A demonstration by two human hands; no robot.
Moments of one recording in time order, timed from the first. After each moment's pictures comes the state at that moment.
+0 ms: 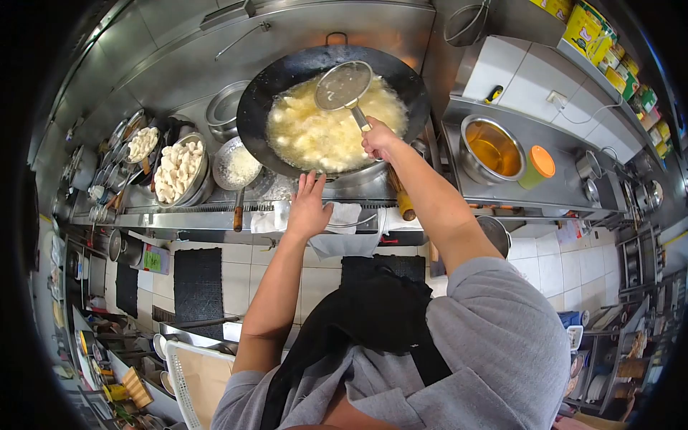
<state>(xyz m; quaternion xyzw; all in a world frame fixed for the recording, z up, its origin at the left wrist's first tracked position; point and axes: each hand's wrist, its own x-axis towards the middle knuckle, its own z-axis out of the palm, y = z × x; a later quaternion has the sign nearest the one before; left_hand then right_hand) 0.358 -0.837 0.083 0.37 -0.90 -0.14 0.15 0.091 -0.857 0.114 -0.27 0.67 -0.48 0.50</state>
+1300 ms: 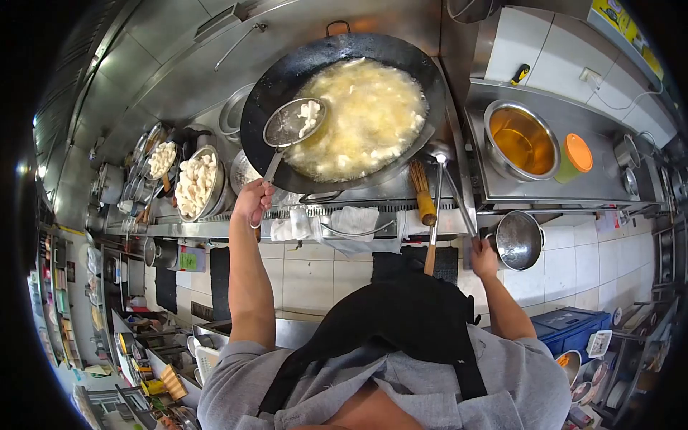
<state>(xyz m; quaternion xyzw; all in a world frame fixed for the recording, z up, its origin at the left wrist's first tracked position) 0.413 -1.004 0.090 0.41 -0.50 -0.73 0.21 0.033 -0.525 -0.103 -0.21 0.94 -0.21 0.18</state>
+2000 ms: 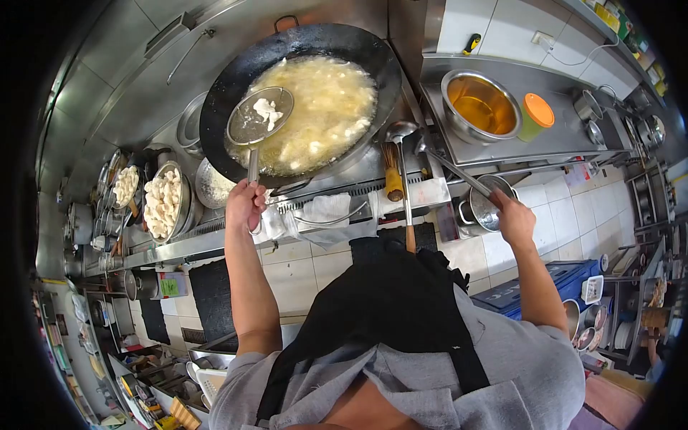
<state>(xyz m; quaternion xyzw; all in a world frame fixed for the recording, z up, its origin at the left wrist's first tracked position) 0.375 -0.946 0.091 0.39 -0.47 -0.75 0.25 0.040 -0.488 0.100 -0.28 0.96 0.00 0.01</state>
